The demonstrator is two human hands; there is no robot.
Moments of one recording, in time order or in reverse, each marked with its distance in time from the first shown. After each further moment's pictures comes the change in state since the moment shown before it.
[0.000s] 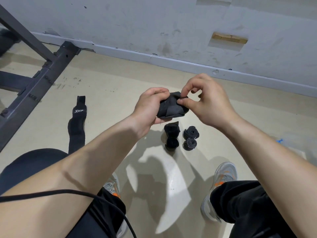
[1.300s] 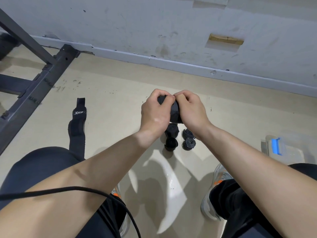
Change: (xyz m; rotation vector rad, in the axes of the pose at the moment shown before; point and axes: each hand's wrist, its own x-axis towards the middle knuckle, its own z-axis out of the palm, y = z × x) left_hand -0.005 -0.023 0.020 0.279 0.221 0.298; right_hand -0.007 -0.006 0.049 0.488 0.089 0.443
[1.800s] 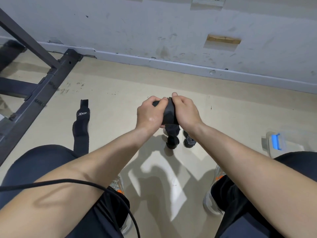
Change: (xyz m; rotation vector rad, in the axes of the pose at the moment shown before) left_hand -0.005 -0.015 -0.017 0.094 -0.021 -0.085; right_hand -0.009 0.013 0.016 -0.052 -0.032 0.042
